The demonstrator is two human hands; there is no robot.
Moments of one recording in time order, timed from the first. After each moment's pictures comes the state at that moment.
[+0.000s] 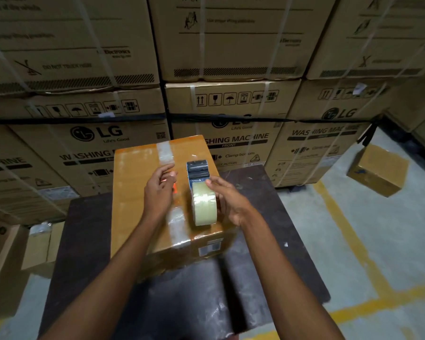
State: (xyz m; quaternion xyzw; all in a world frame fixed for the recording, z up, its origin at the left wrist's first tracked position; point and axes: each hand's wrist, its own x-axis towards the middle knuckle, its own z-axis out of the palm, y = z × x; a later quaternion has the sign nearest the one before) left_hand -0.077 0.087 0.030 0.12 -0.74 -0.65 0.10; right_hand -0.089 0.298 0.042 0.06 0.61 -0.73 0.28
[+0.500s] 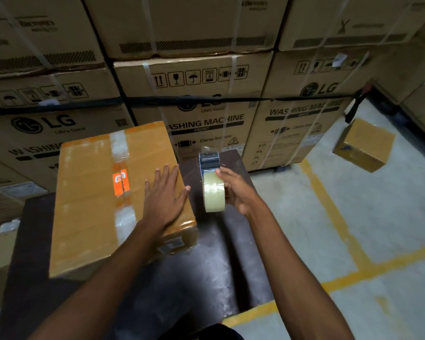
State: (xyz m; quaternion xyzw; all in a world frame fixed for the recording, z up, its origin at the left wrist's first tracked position) left_hand -0.104 0.207 -0.023 0.00 -0.98 -0.19 -0.04; right_hand -0.136 0.436 -0.021 0.14 0.61 -0.74 0.23
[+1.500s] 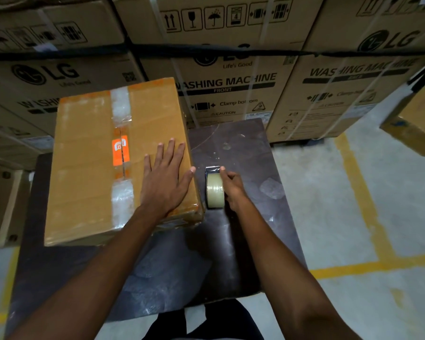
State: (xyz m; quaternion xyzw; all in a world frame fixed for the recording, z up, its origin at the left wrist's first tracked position) left_hand -0.098 0.213 -0.049 0.03 -0.99 -0.11 -0.03; right_hand -0.151 0.398 -0.197 0.30 0.64 -0.66 0.25
